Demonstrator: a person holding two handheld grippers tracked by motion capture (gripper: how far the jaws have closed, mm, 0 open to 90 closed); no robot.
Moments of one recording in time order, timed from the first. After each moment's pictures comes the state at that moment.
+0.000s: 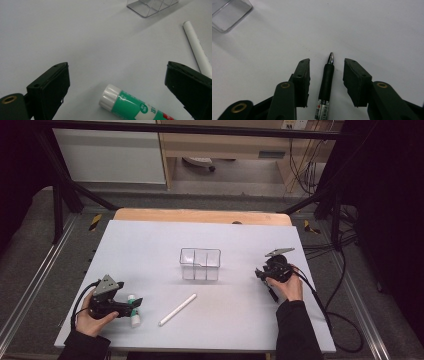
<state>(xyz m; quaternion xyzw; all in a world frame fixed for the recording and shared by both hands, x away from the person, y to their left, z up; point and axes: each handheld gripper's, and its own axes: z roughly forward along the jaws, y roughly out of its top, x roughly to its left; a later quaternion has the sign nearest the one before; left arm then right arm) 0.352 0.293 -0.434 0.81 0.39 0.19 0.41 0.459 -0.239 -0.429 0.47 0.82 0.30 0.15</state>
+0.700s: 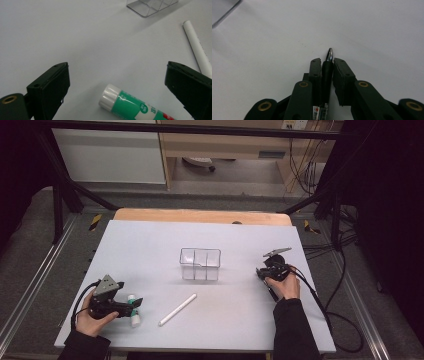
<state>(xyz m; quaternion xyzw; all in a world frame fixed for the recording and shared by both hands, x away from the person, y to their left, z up) 0.353 0.293 -0.434 0.81 0.39 0.19 0.41 0.465 -0.237 -0.439 0.48 0.82 0.28 0.14</state>
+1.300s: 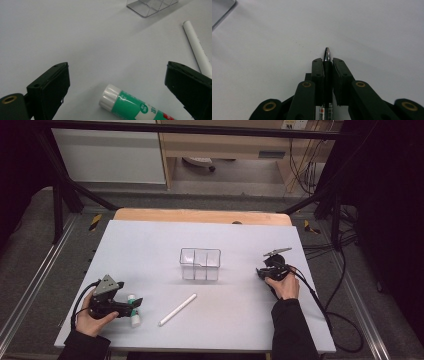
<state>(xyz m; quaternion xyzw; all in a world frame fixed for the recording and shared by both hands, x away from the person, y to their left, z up) 0.353 0.293 -0.434 0.81 0.39 0.19 0.41 0.465 -0.236 -0.438 0.50 0.81 0.28 0.14</state>
